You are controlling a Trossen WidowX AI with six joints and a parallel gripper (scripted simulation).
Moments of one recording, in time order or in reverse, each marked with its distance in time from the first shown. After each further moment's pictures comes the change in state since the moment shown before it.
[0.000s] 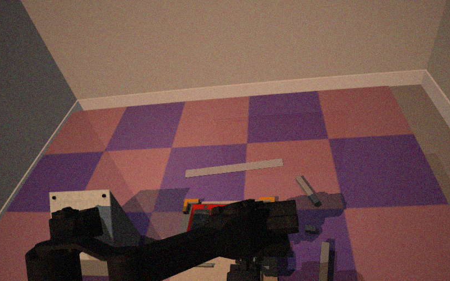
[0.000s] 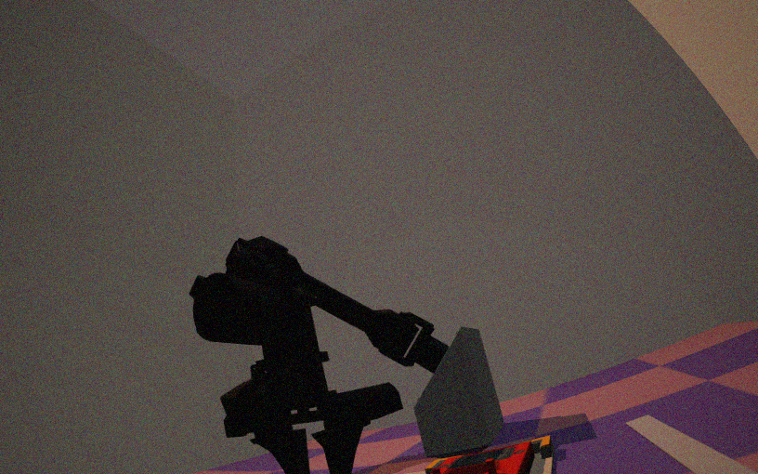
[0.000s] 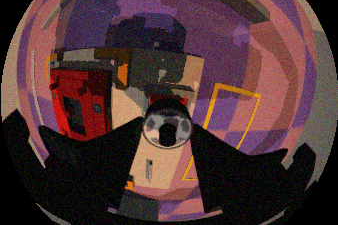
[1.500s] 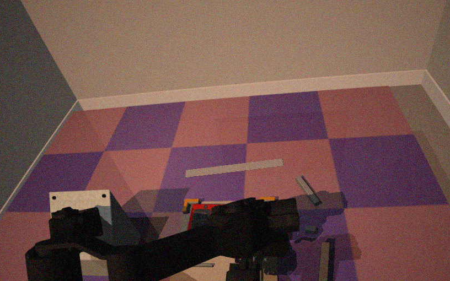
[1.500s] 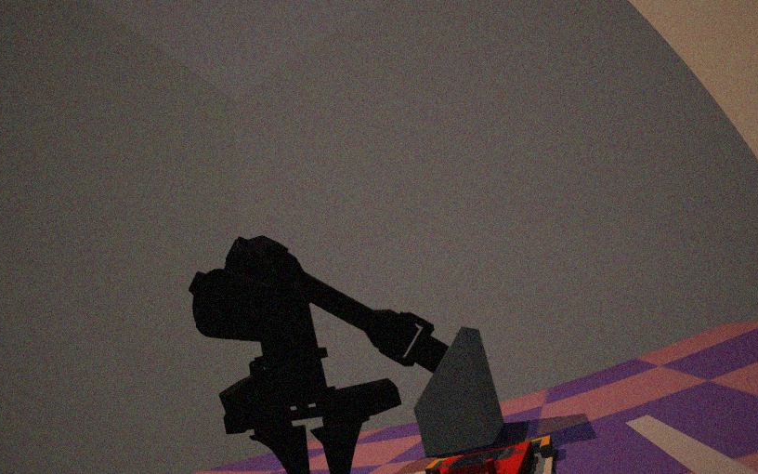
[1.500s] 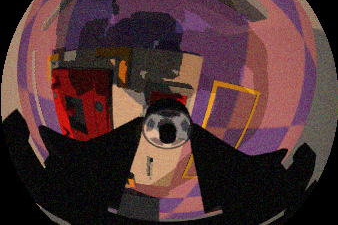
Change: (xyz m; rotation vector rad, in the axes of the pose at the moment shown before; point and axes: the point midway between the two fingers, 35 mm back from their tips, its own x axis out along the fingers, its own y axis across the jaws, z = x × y) arm -0.005 -0.001 0.000 0.013 0.008 0.001
